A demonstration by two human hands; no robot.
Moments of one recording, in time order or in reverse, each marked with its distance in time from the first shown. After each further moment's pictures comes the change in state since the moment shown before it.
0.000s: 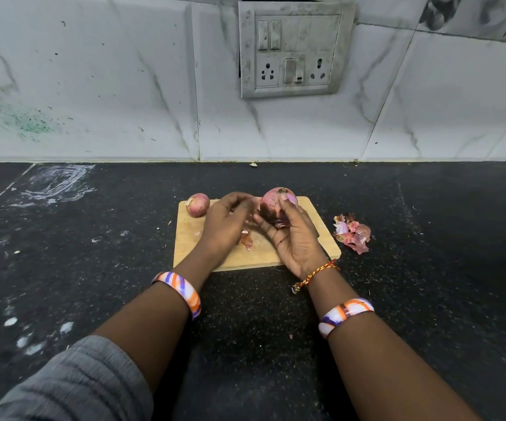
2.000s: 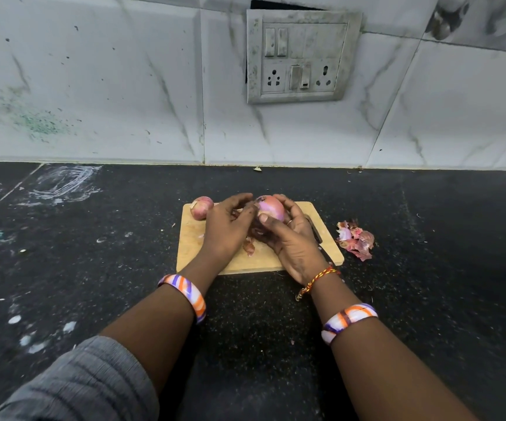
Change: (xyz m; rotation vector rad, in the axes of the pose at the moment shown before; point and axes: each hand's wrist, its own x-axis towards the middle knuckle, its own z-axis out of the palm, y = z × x) left_hand 0.003 -0.003 0.001 0.162 0.115 0.117; right_hand -0.002 0.005 -0.003 -0.281 -0.160 -0.042
